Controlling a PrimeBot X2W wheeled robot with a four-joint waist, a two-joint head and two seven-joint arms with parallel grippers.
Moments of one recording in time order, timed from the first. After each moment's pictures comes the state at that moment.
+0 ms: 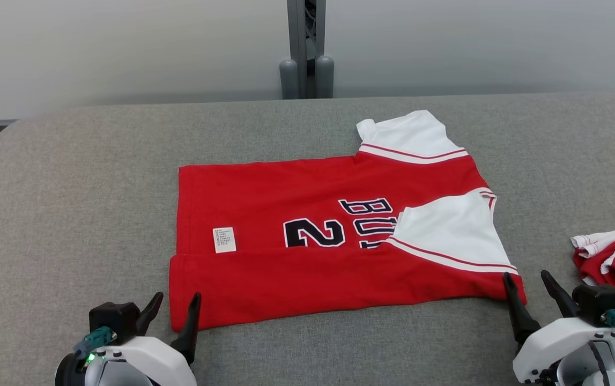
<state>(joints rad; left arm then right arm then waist) -0.06 0.24 -0.32 0.27 -0.51 0.08 0.00 -0.11 -0.09 -0.02 0.39 0.19 0.13 -0.06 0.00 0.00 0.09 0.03</state>
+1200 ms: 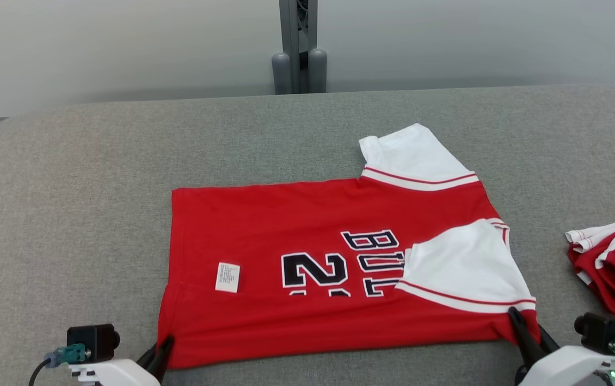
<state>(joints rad) 0.03 0.31 -0.28 0.17 -0.68 0.07 0.24 -0.04 -0.09 0.02 0.35 0.39 0.13 0.03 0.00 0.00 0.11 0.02</state>
